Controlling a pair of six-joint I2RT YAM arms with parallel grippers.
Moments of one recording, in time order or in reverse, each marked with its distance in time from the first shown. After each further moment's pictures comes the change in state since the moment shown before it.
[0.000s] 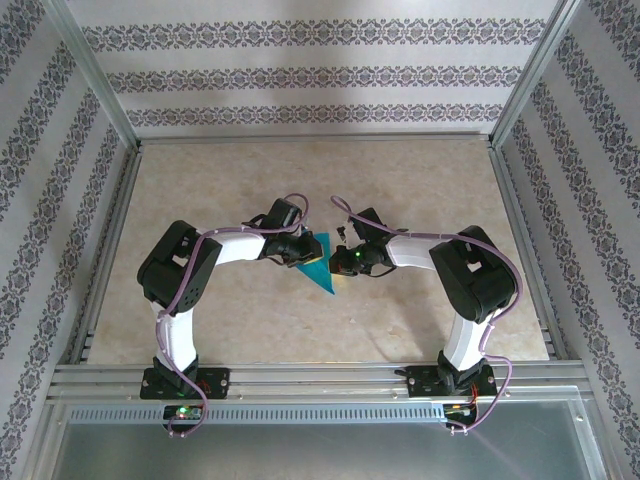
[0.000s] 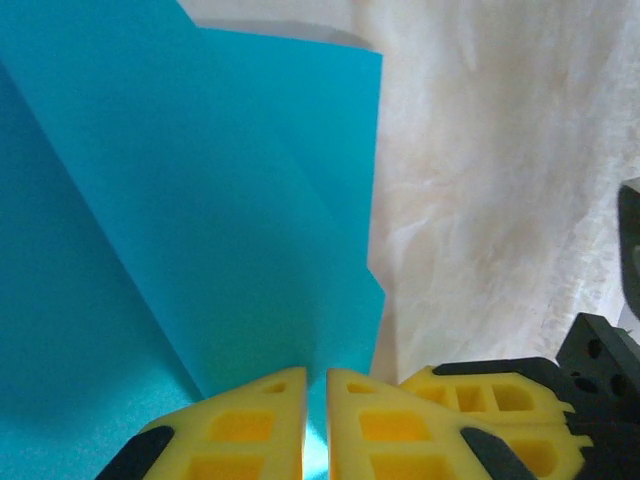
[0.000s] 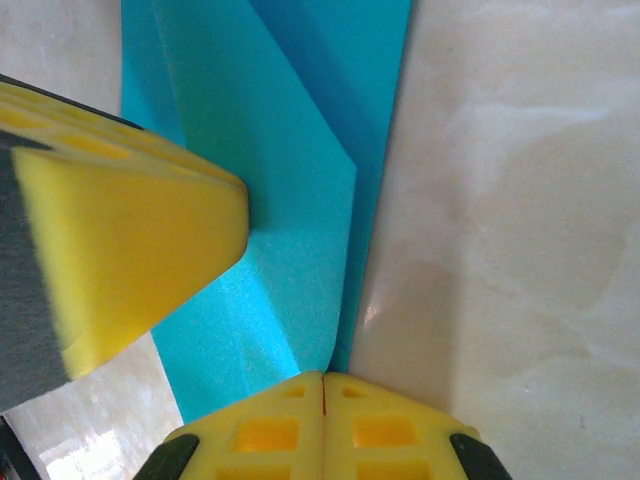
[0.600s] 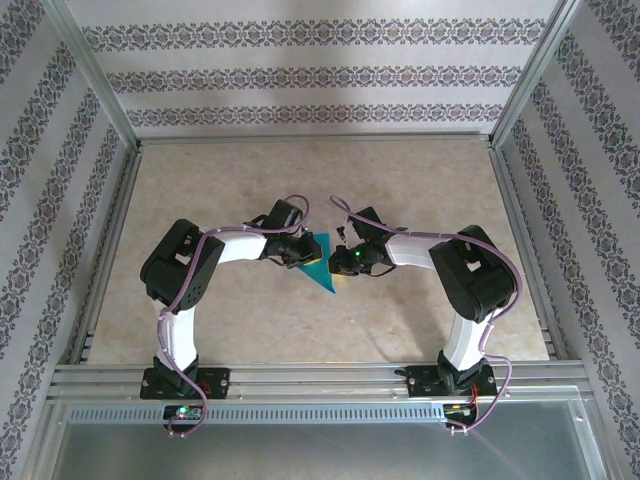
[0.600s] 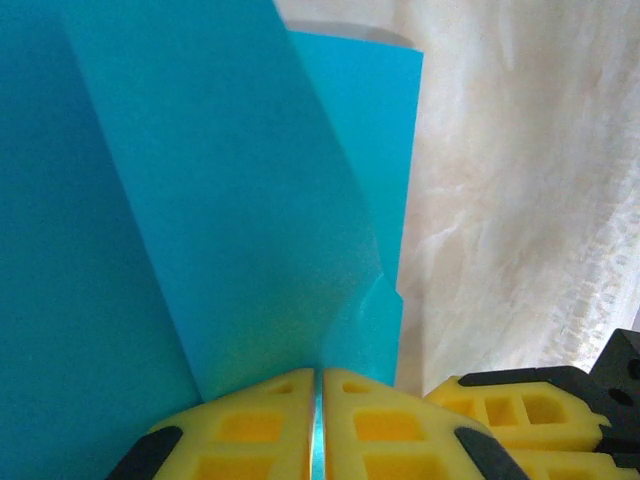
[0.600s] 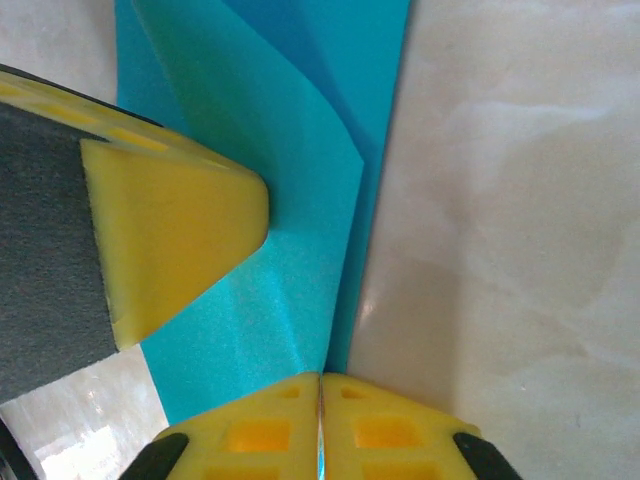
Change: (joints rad) left arm 0.000 0.021 0.008 -0.010 -0.007 0.000; right arm 0.000 0.002 0.016 -0.031 0.000 -0.009
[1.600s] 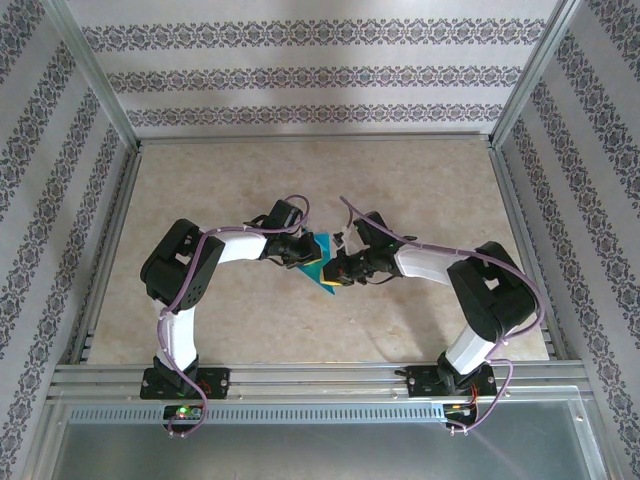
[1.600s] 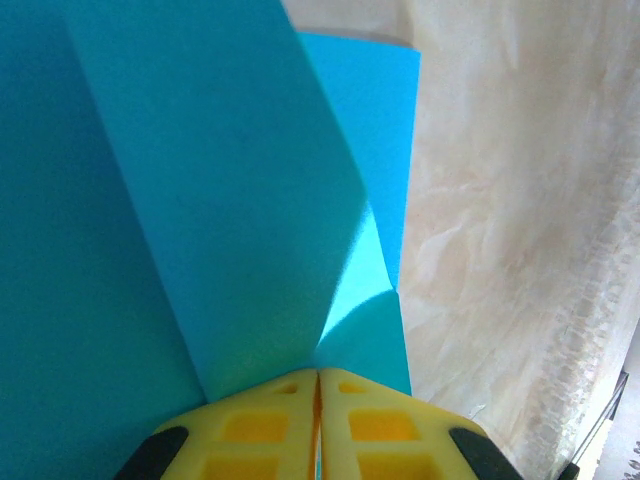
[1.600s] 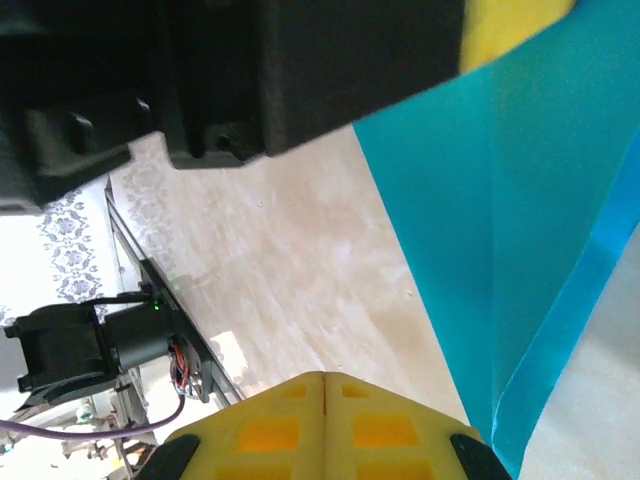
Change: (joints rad) left arm 0.000 0.002 0.001 -0.003 -0.003 0.007; right arm 0.029 -0.144 -0.106 0.058 -0.270 0.165
